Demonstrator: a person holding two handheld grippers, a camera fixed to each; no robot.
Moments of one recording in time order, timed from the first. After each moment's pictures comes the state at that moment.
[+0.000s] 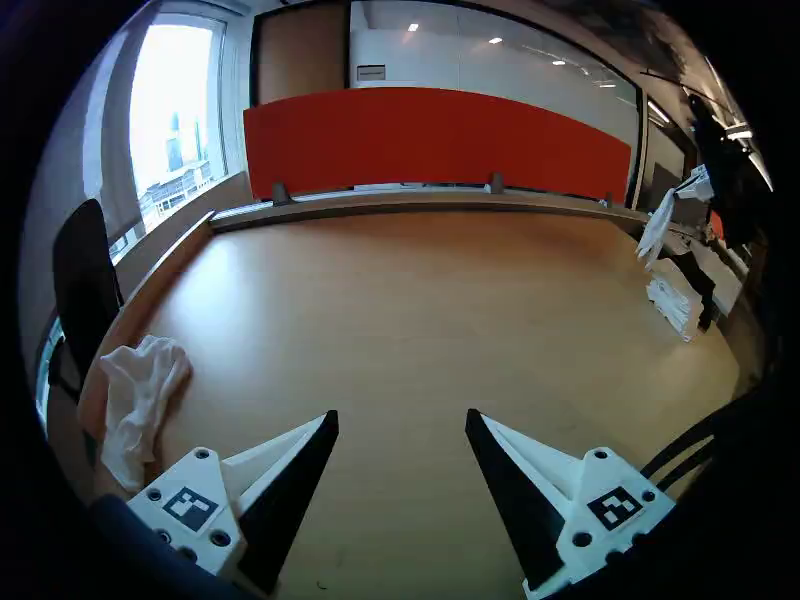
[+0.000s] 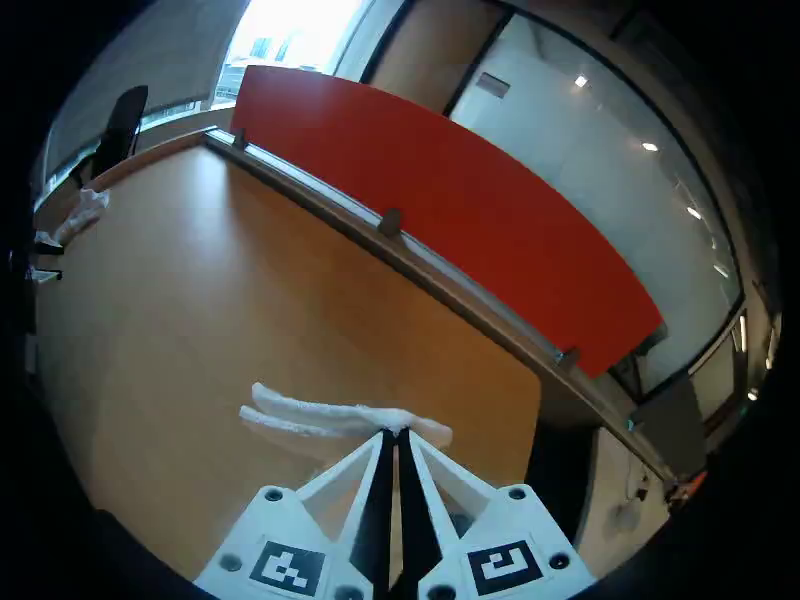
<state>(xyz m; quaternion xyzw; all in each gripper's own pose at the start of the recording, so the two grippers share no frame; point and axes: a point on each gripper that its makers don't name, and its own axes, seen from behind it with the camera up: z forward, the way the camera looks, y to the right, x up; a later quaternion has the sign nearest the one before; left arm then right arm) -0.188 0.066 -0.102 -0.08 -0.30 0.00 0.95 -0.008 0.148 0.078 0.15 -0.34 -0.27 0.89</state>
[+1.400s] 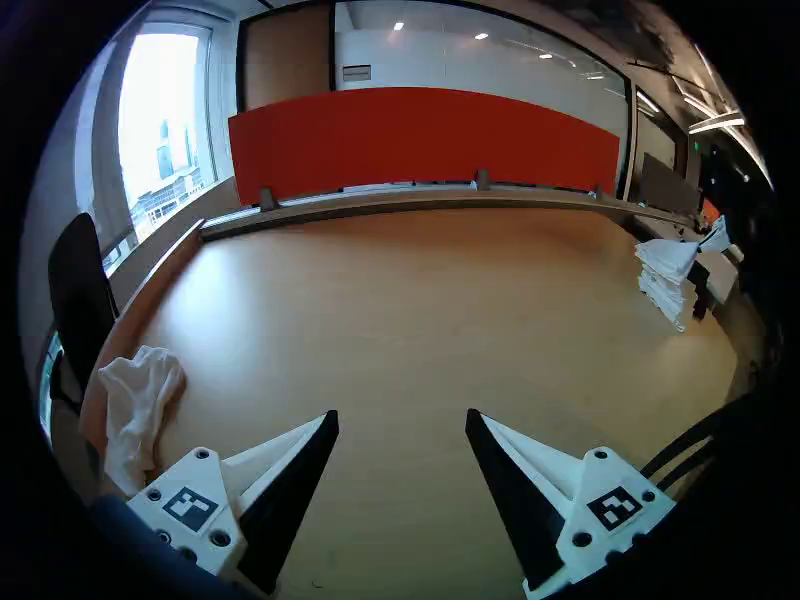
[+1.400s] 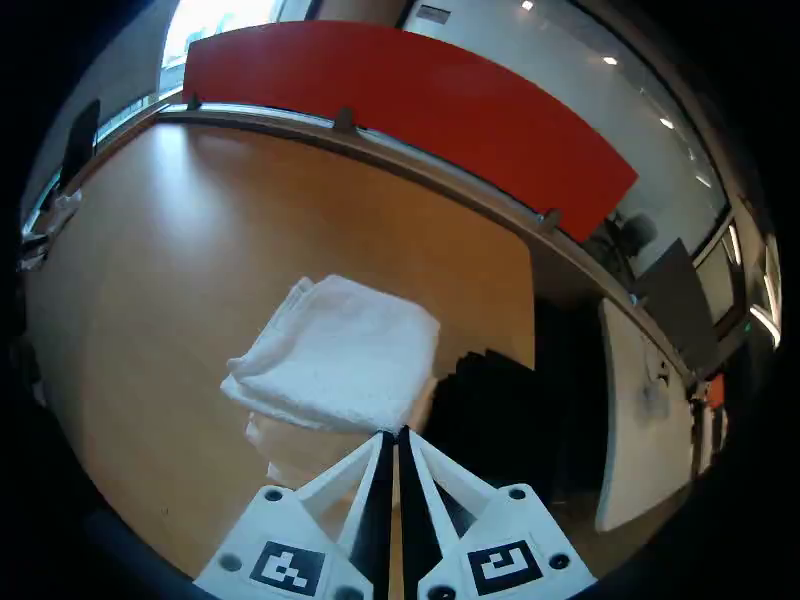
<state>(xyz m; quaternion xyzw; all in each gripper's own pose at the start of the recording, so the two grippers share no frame) -0.182 0.077 -0.107 -0.09 -0.30 0.01 0.95 -0.099 0.250 -0.042 0.07 -0.45 -0.20 0.87</state>
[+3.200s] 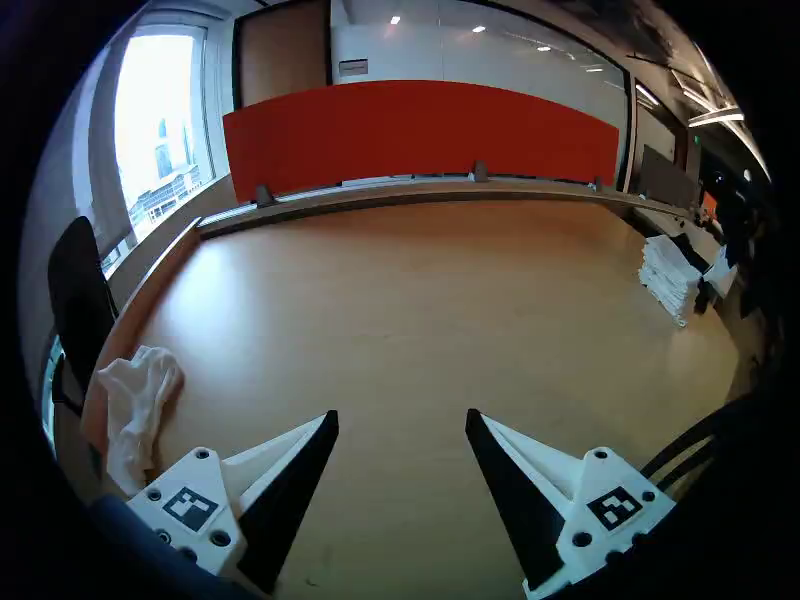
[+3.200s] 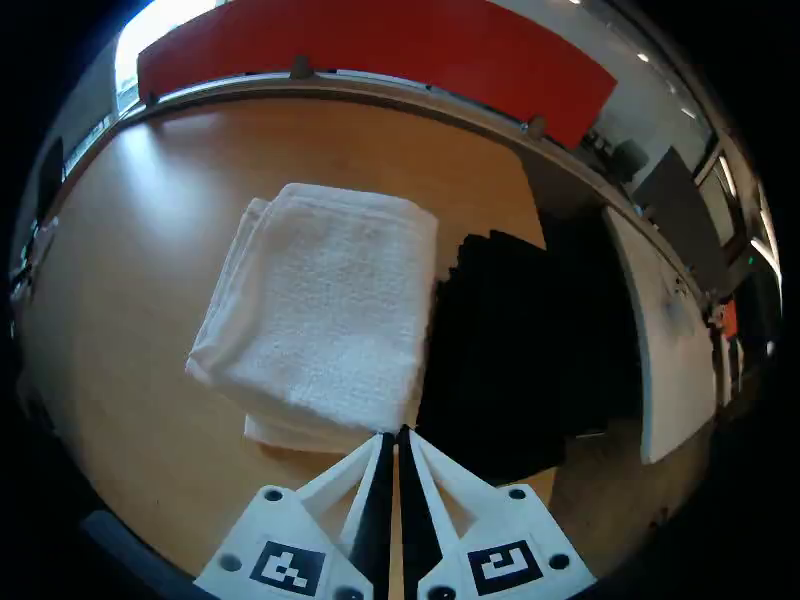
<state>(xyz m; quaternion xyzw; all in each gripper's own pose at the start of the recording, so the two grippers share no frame) -0.185 0.085 -0.107 -0.09 -0.31 0.02 0.95 -0.170 0.278 -0.084 0.02 -0.52 -0.13 0.85</state>
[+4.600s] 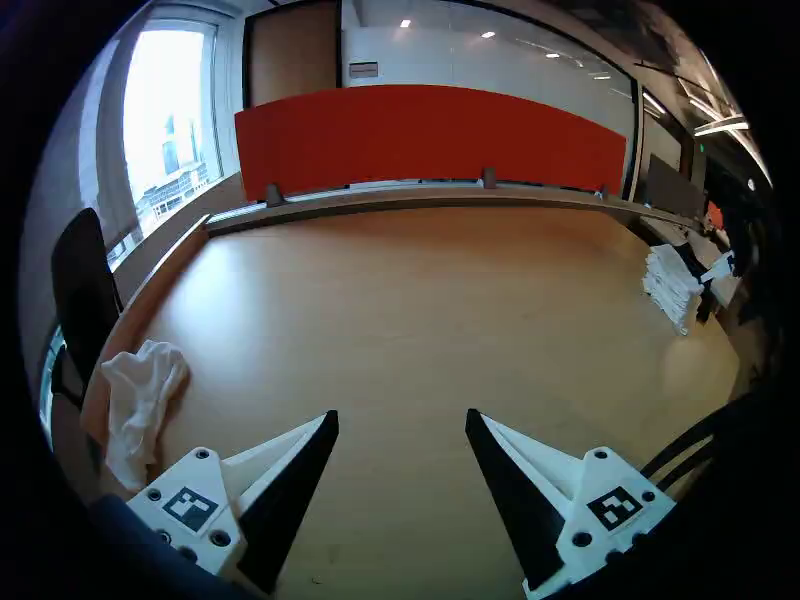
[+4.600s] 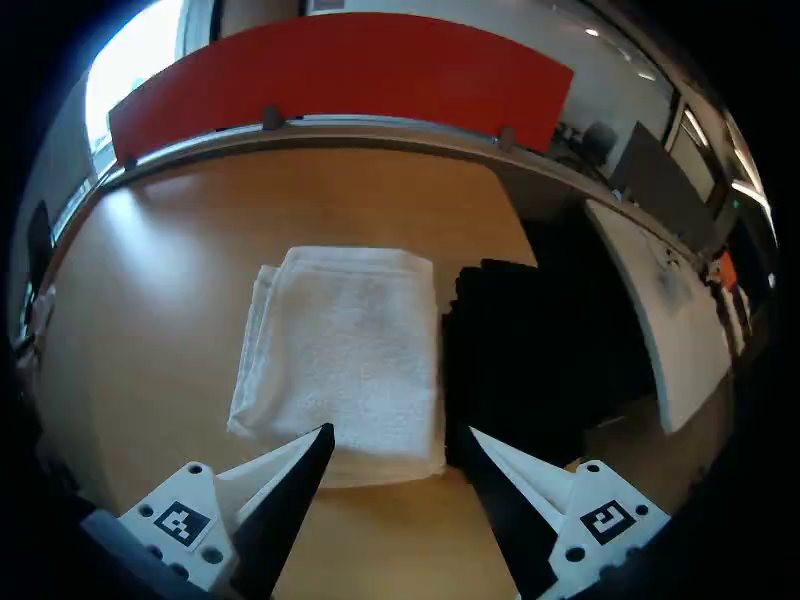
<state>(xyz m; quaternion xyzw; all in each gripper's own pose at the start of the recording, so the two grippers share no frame) -0.183 0.071 -0.108 -0.08 -0.30 0.01 0.95 -0.150 0.245 -0.066 -0.02 -0.47 -0.04 0.88</state>
